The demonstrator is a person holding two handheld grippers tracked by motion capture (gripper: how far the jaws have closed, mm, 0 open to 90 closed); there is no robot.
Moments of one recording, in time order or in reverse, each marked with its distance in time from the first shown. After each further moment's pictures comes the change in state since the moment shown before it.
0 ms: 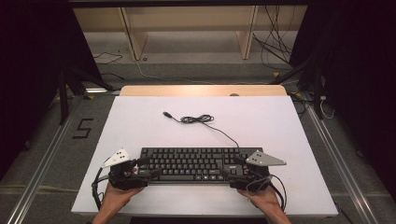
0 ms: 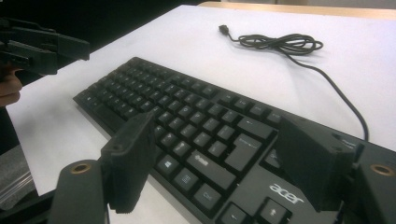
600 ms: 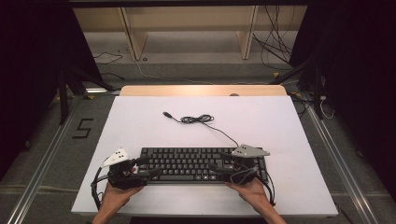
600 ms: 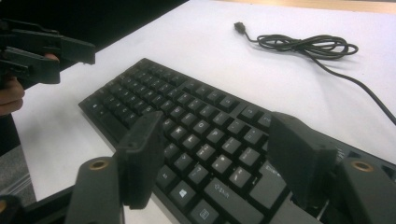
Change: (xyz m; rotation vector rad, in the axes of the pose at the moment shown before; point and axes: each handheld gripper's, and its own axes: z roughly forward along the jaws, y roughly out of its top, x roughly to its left) left arm 0.002 0.000 -0.001 -0.004 0.008 -0.007; right arm 0.010 0.017 0.034 0.045 0.033 0.001
